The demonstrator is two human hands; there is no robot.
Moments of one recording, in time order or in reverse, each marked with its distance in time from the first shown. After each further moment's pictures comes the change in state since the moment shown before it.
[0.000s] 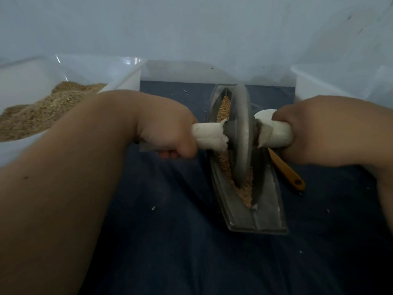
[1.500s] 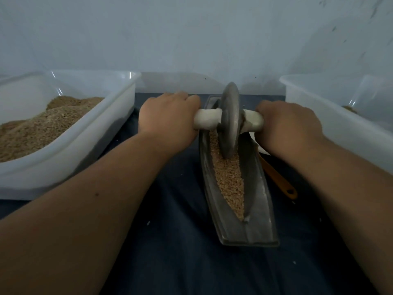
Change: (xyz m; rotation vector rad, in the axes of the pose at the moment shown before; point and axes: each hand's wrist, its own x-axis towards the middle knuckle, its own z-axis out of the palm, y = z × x) left_hand 0.056 -0.012 0.027 0.417 1.053 0.009; right_hand 0.036 0.003 0.036 -0.078 0.285 0.282
